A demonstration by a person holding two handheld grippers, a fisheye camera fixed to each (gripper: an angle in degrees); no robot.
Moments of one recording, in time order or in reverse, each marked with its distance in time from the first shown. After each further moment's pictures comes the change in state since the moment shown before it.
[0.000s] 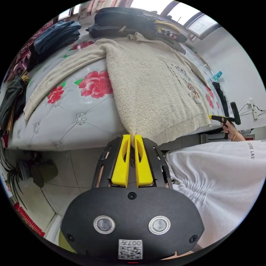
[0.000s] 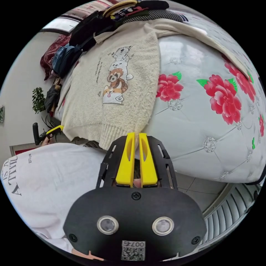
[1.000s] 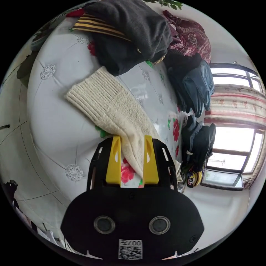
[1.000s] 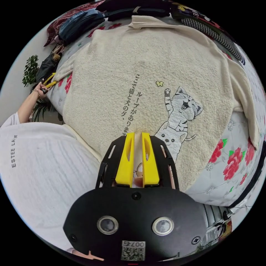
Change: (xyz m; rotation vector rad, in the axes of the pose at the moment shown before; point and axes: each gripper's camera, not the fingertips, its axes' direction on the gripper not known) left arm -0.483 -0.088 -0.185 0.490 0.363 -1.205; right arm -0.114 -0.115 0.039 -0.208 0.130 -0.197
